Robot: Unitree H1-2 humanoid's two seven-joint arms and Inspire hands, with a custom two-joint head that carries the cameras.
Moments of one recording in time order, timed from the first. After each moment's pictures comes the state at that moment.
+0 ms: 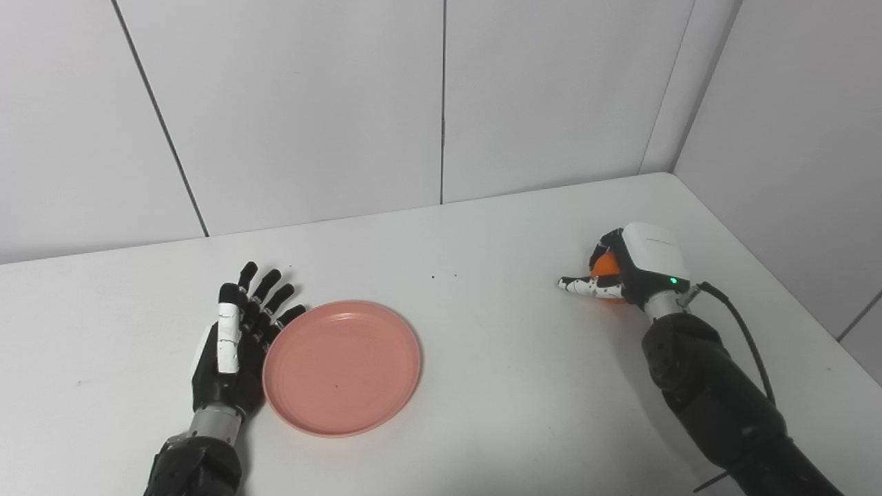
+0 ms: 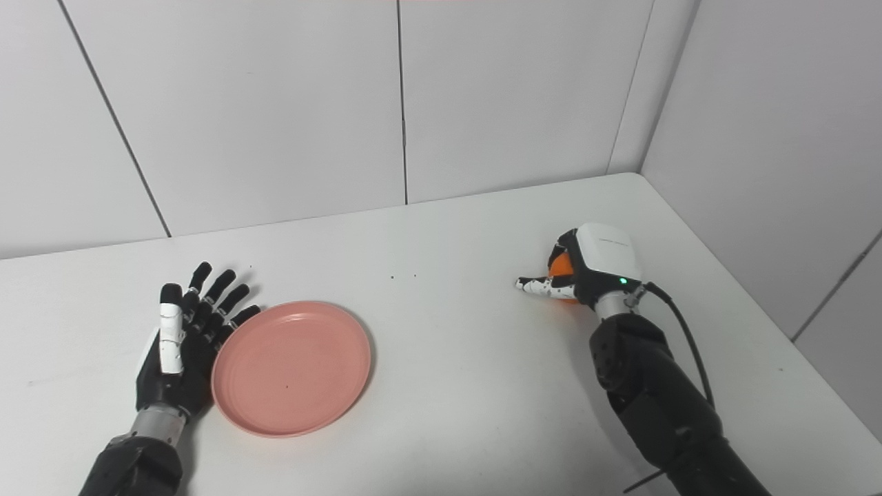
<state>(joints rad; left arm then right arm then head) -0.32 -0.02 0.06 0.22 -0.30 0.14 -0.20 -0.33 -0.50 0.14 0.19 -0.72 0.33 -0.08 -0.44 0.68</state>
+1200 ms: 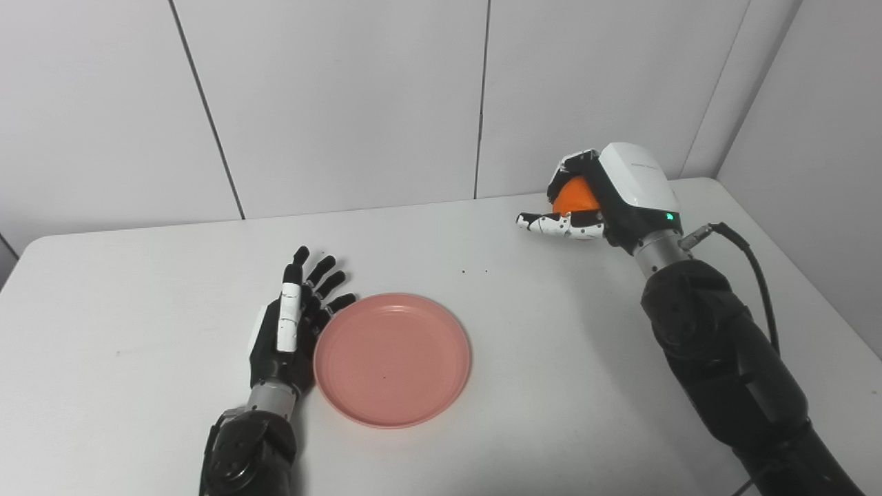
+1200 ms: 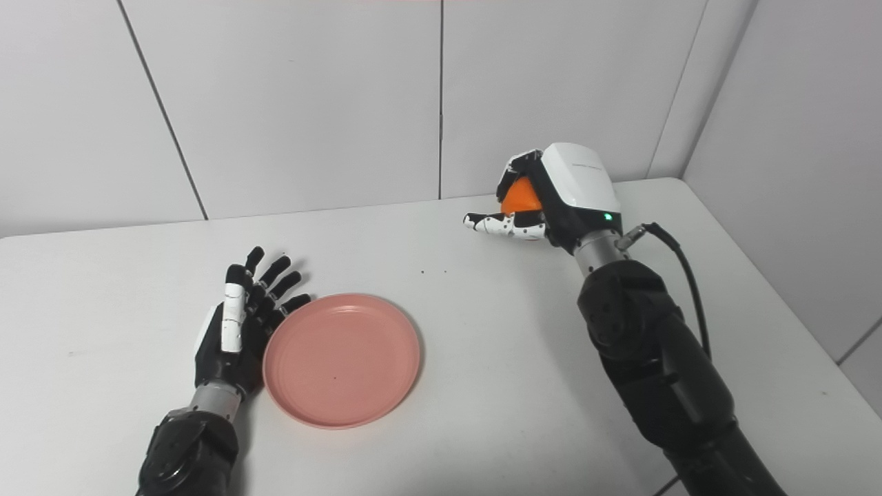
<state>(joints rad) -0.30 -0.11 0.02 0.20 -0.22 0.14 -0.12 -0.46 -0.43 0.16 -0.19 -0.71 0.33 0.12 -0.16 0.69</state>
